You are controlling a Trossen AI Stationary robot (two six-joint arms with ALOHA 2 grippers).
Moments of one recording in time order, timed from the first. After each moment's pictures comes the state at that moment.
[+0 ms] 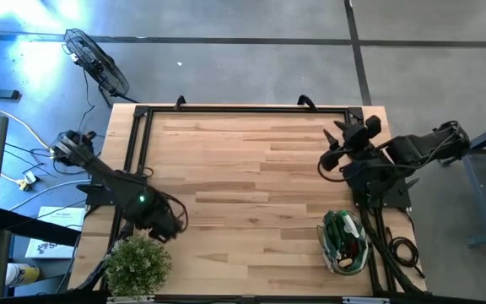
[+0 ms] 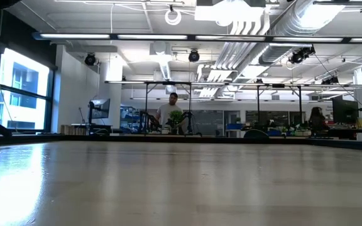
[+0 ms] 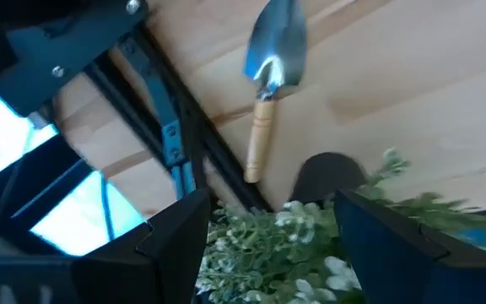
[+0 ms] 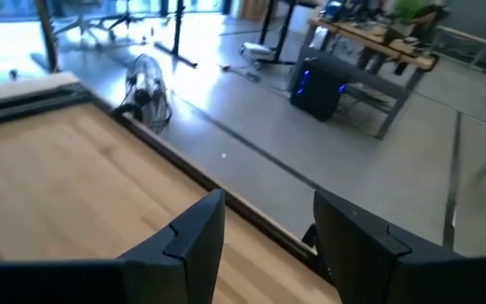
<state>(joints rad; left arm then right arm) -0.62 1.41 1.25 -1.50 0.27 -1.66 0.39 1.05 1.28 -1.26 1.24 0.79</state>
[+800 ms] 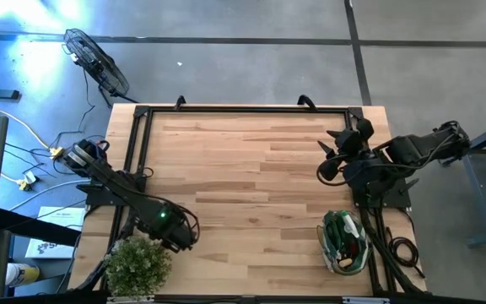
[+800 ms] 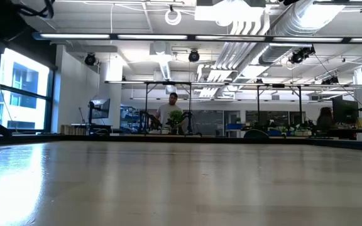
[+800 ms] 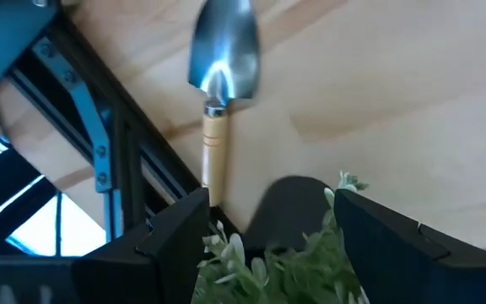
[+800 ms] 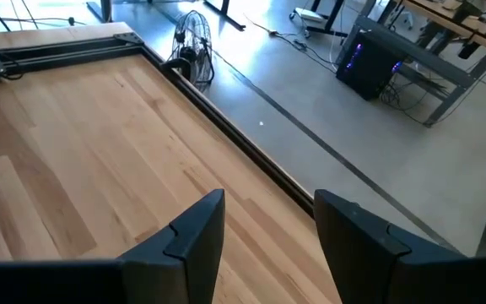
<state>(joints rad) -0.62 1.59 1.19 -1.31 0.30 -1.66 0.39 1.05 1.27 -1.21 1.04 0.68</state>
